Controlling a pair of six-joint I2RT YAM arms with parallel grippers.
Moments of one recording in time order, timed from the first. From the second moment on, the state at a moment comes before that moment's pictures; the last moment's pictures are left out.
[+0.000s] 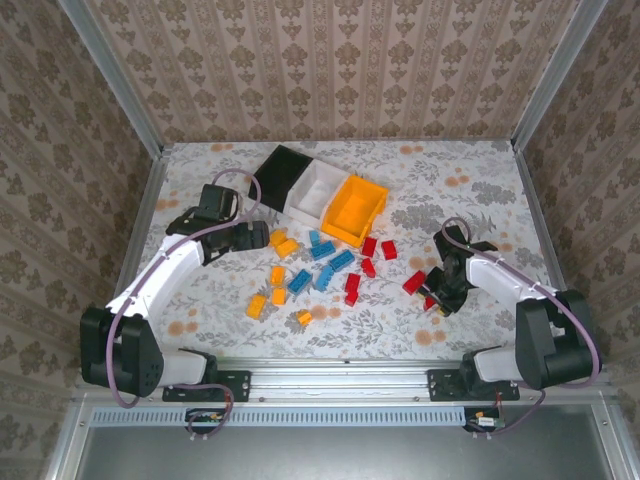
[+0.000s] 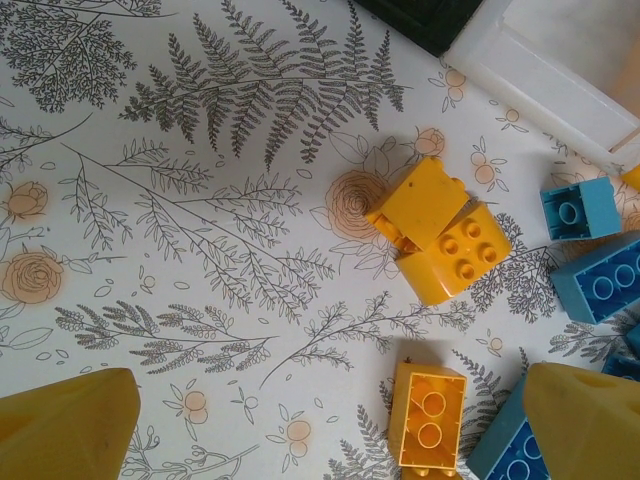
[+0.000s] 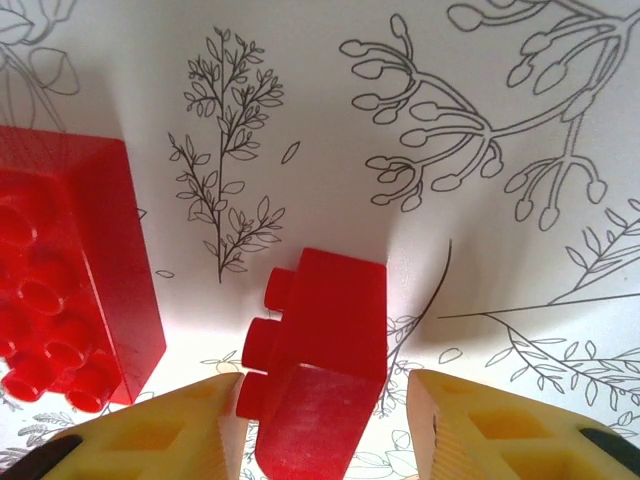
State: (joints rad) left arm -0.30 1.31 0.99 -0.69 0.03 -0.30; right arm 0.15 1.34 0.69 -0.83 -0.15 0.95
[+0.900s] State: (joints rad) left arm -0.30 1.28 0.99 -0.69 0.03 -0.30; right arm 0.25 1.45 1.20 -0.81 -0.17 0.88
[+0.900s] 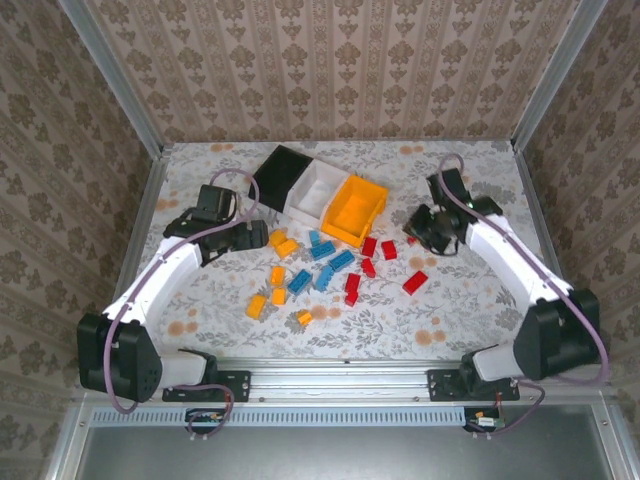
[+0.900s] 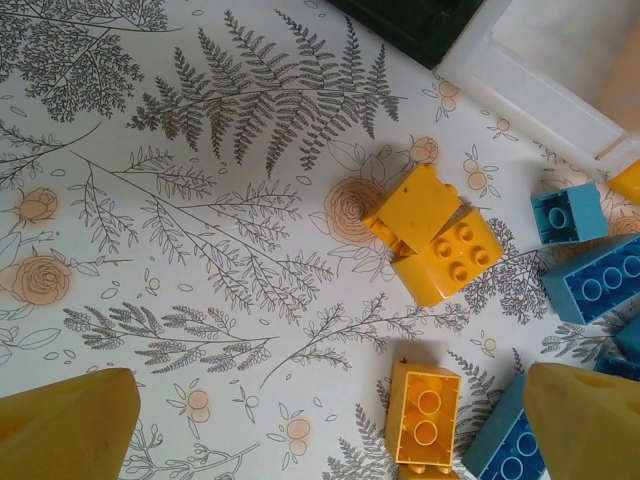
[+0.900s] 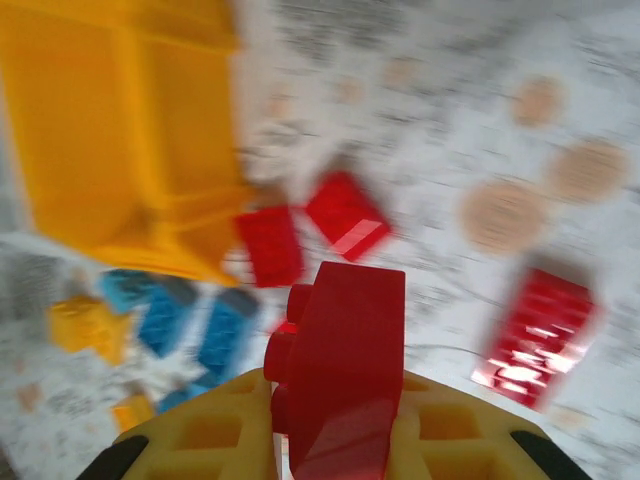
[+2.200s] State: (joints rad) left arm -0.27 1.28 0.95 -0.70 0.12 -0.32; right arm 0.34 1.97 1.74 -0.88 -0.27 0.71
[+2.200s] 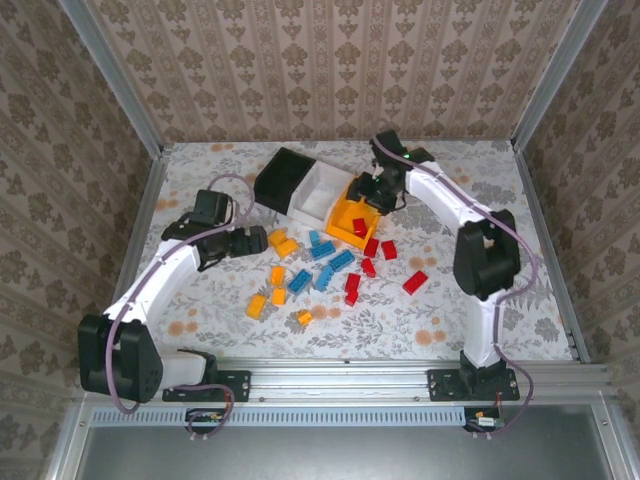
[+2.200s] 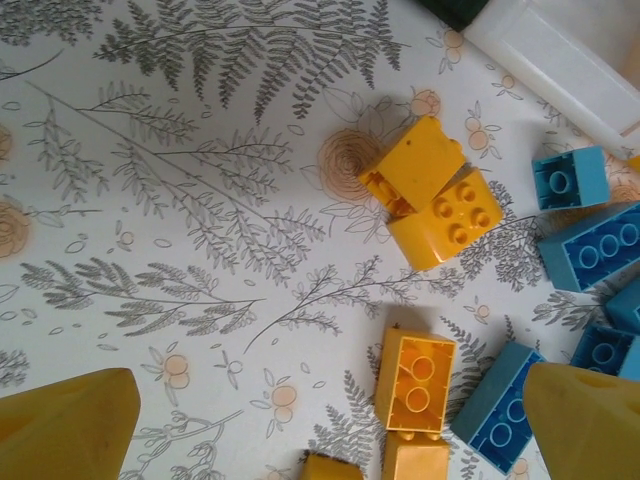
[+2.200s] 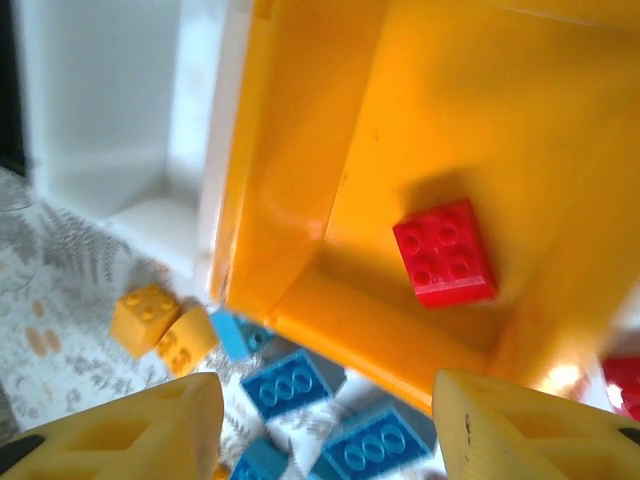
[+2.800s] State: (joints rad) left arm -0.29 1.42 1.02 -0.62 0.20 -0.35; right arm 0.19 1.52 1.00 -1.00 -0.16 0.80
